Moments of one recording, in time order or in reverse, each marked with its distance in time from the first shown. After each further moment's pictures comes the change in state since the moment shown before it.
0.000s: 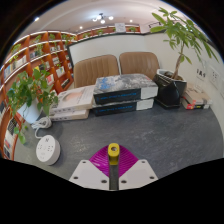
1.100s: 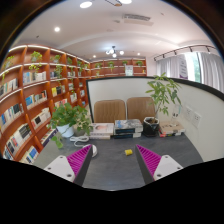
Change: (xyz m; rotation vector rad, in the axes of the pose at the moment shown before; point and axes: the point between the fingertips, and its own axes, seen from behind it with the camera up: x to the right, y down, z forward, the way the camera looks) arm -0.059 -0.038 -0.347 0.340 -0.034 -0.099
